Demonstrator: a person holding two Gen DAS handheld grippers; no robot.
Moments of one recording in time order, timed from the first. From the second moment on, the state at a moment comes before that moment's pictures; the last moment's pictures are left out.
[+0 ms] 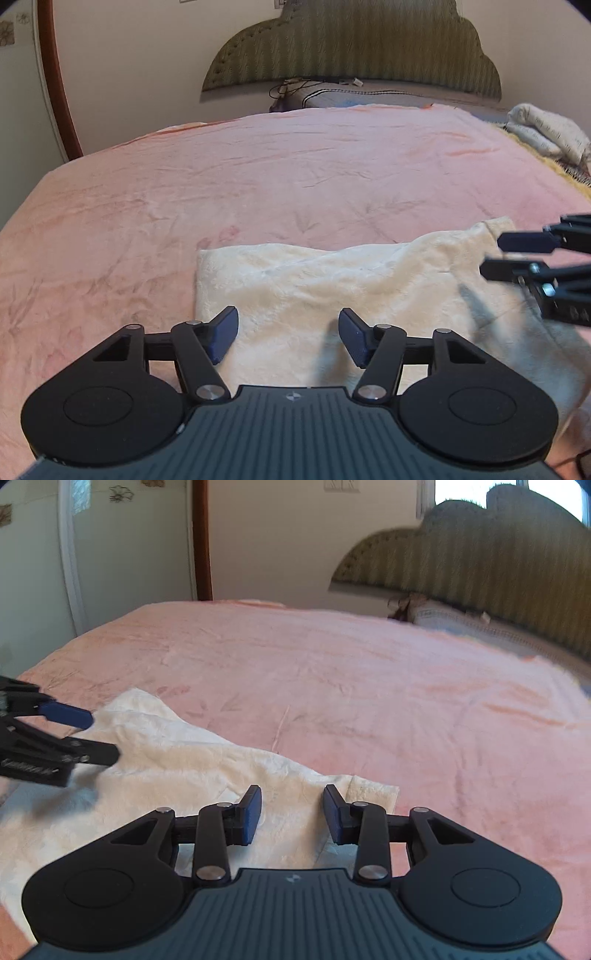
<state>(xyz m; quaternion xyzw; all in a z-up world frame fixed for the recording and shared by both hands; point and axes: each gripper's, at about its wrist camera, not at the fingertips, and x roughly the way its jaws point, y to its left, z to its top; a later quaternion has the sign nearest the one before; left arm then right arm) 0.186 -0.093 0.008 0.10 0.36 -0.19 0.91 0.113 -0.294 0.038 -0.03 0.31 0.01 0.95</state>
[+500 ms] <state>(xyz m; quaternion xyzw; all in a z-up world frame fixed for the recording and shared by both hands) 0.156 -0.098 0.001 0.11 0.36 -0.17 0.91 0.064 -0.270 0.034 -0.02 0.31 0.02 0.95</state>
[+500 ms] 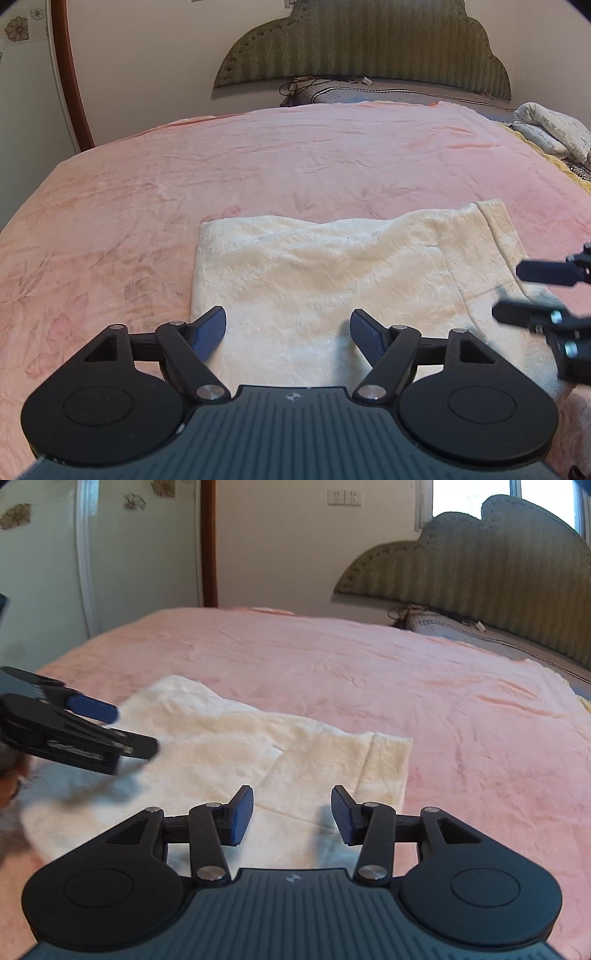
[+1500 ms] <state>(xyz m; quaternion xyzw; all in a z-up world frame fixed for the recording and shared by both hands) 0.167 0.006 -0.020 -0.11 0.45 -0.25 0.85 0.046 -0.366 -0.007 0.22 0.33 0.02 0.92</state>
